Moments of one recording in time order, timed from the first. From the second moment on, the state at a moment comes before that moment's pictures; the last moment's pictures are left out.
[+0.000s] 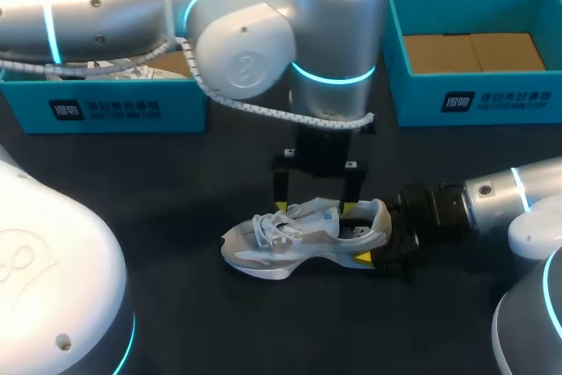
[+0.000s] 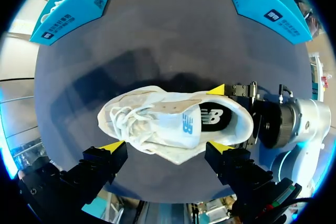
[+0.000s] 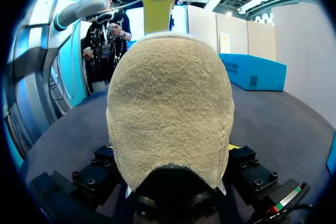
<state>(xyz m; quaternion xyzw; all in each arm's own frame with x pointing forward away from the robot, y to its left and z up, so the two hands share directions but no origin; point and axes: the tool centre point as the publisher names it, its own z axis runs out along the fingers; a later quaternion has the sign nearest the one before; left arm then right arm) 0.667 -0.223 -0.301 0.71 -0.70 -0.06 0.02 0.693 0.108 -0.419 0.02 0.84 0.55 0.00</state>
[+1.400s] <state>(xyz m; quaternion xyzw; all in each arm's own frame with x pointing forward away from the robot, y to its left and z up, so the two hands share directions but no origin) 0.670 -0.222 -0.340 0.71 -0.67 -0.18 -0.04 0.693 0.108 -0.418 0.02 0.84 0.55 0.00</state>
